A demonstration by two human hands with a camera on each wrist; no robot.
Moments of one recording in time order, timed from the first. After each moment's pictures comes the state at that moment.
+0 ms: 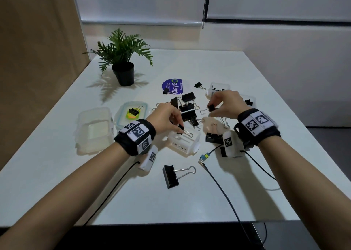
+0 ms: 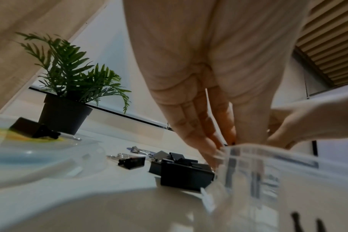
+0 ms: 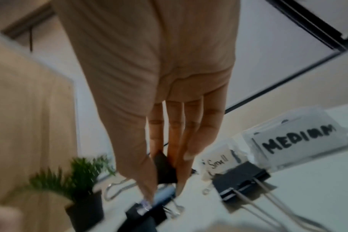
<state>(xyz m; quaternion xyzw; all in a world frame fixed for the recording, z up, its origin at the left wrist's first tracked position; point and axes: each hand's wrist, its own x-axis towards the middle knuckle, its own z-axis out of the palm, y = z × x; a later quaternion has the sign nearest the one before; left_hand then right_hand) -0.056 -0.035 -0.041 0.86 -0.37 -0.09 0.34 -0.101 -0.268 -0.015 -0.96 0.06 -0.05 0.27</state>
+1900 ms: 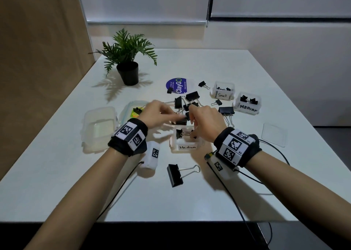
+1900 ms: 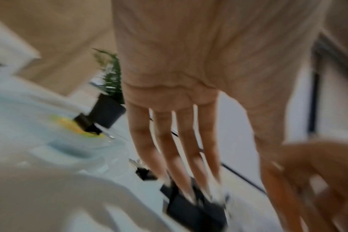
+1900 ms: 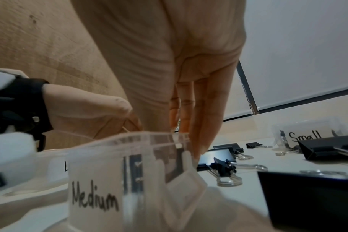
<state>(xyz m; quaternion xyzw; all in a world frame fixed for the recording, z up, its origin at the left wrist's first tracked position) -0.051 -0.009 -0.038 0.87 -0.22 -0.13 0.43 -0.122 -0.179 -0.039 -1.00 0.00 -0.04 0.07</state>
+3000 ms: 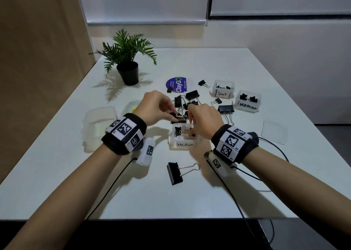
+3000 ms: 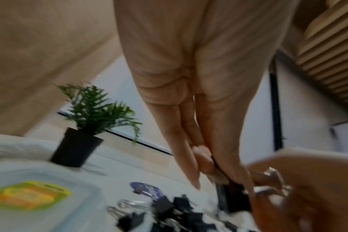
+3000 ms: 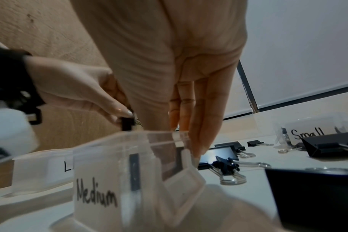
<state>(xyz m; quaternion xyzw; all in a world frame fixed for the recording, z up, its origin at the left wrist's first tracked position) -0.064 -0.006 -0.009 0.88 -0.29 -0.04 0.37 -0.118 -0.178 -0.041 -1.00 0.00 -0.03 0.09</state>
